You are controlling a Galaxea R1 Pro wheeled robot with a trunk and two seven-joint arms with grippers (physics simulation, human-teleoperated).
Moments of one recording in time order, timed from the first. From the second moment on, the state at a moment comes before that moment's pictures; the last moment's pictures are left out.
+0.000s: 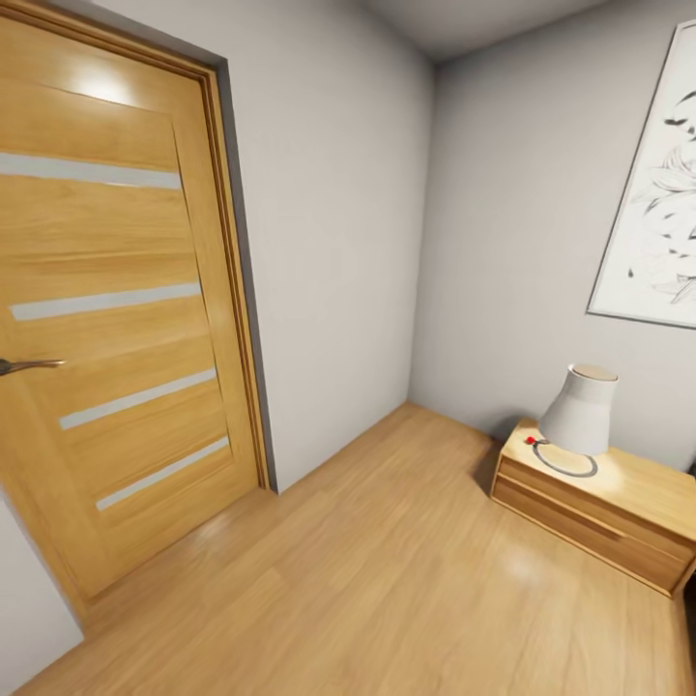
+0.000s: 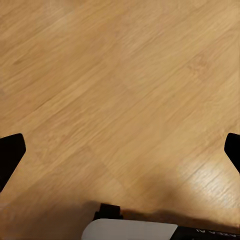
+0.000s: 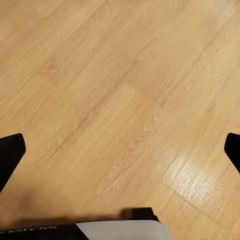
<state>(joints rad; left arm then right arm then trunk) -0.01 0.00 0.07 -0.32 0.08 -0.39 0.00 0.00 0.03 -0.03 -0.18 -0.06 -0.59 -0.01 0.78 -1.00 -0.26</state>
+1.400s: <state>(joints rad) -0.01 0.00 0.07 -0.32 0.08 -0.38 0.00 0.00 0.04 -0.03 -0.19 -0.05 -0.59 -0.02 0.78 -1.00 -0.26</state>
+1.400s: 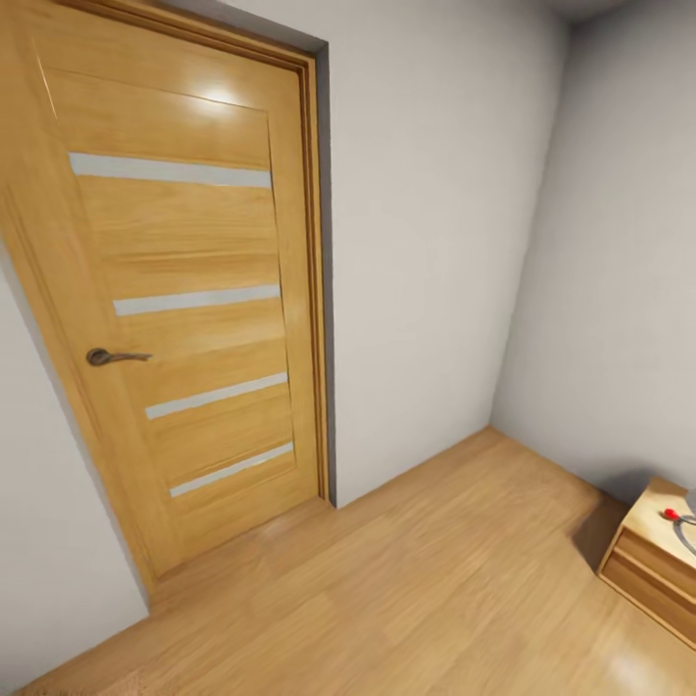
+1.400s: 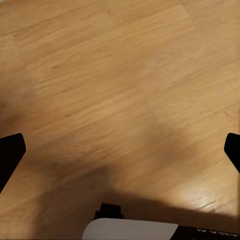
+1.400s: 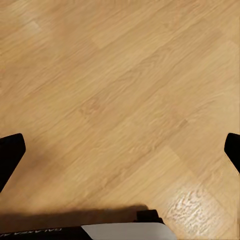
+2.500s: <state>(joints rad) -0.01 0.00 0.07 -0.32 0.08 -0.38 0.00 0.00 0.04 -0.03 -0.18 -0.05 -0.59 -0.02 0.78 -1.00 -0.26</state>
